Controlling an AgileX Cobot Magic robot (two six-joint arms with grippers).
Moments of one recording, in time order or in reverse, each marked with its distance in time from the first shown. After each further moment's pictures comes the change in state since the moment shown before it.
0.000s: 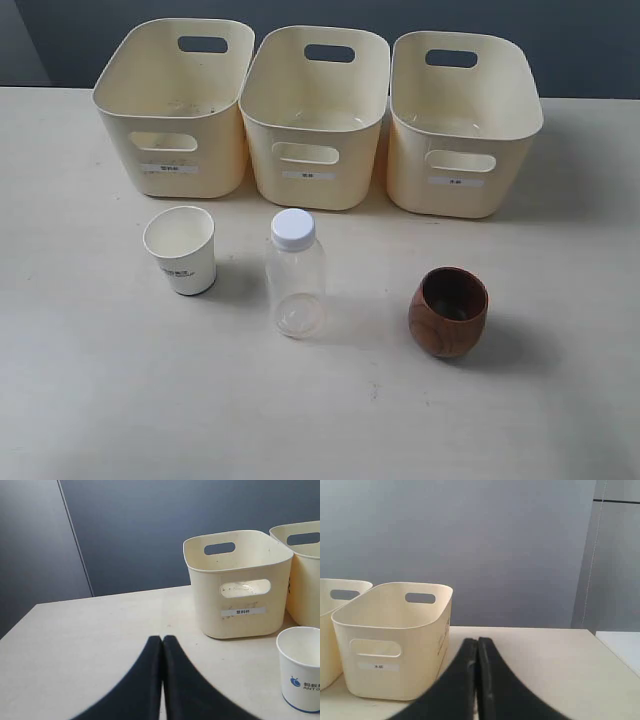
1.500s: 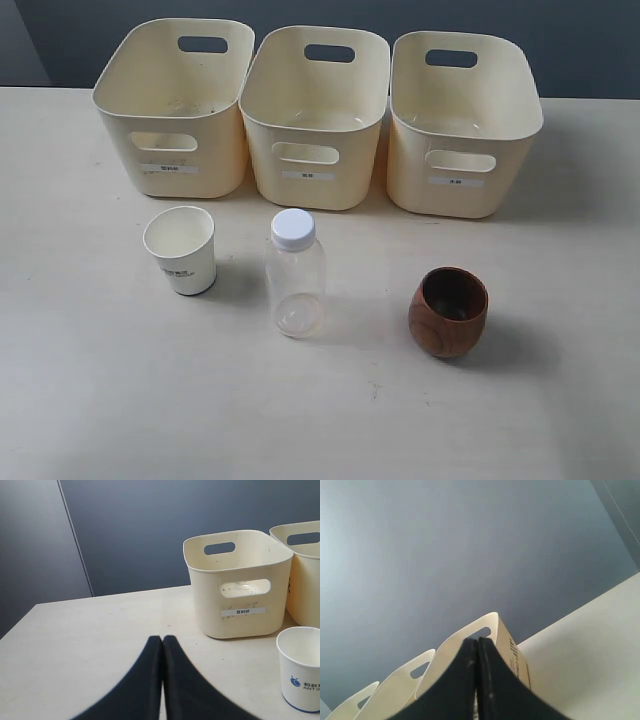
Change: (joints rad) left arm 0.000 0.000 0.000 0.000 0.000 0.000; right arm 0.000 0.000 0.002 0.595 -0.080 0.044
